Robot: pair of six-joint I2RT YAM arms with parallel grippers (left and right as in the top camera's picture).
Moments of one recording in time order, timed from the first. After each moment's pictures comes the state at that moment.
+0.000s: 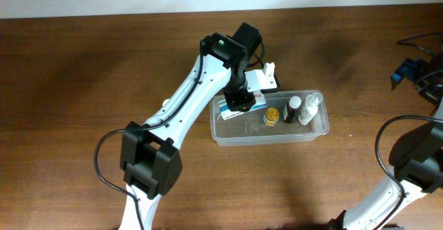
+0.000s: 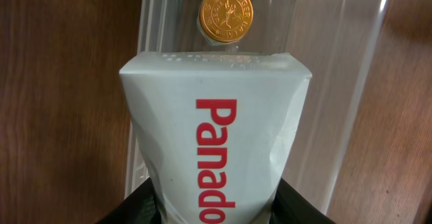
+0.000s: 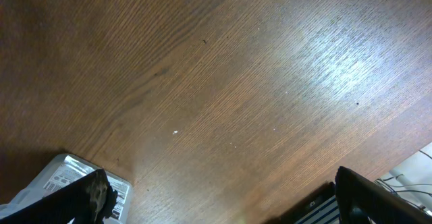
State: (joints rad) left arm -0.62 2.19 2.13 -1.36 0.24 0.75; right arm -0.53 2.09 2.17 -1.67 0.08 0.32
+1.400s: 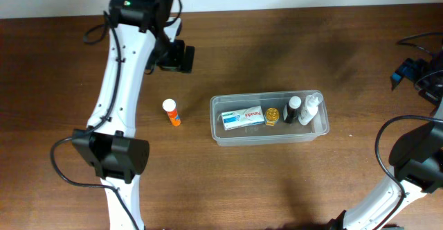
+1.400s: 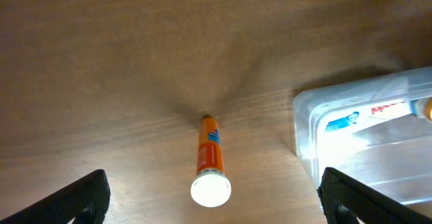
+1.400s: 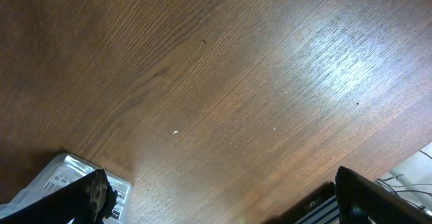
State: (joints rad) left arm -0.24 2.20 2.47 -1.68 0.04 -0.09; right arm -0.53 2.09 2.17 -1.67 0.08 0.32
